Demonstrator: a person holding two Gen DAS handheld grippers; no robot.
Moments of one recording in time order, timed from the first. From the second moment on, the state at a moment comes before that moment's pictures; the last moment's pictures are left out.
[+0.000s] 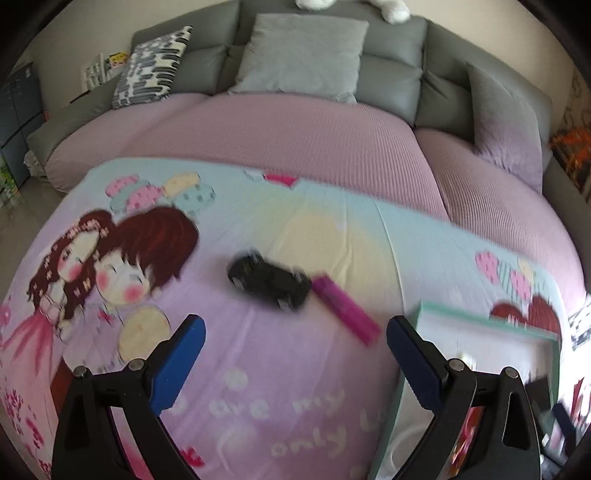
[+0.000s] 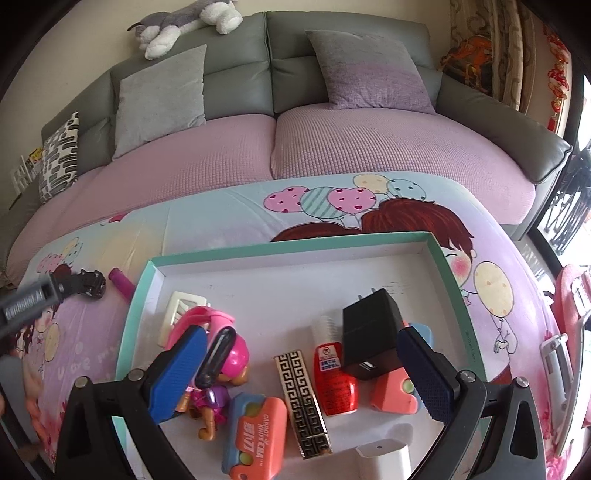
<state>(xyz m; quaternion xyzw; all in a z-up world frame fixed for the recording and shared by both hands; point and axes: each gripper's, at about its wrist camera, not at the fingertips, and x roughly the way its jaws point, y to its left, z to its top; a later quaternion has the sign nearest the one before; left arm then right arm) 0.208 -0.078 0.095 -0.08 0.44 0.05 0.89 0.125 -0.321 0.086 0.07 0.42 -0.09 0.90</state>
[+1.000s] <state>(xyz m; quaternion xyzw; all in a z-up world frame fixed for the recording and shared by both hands) 0.260 -0.010 0.061 -0.09 0.51 -0.06 0.85 0.243 -0.171 0.086 -0.13 0.51 0.16 0.84</state>
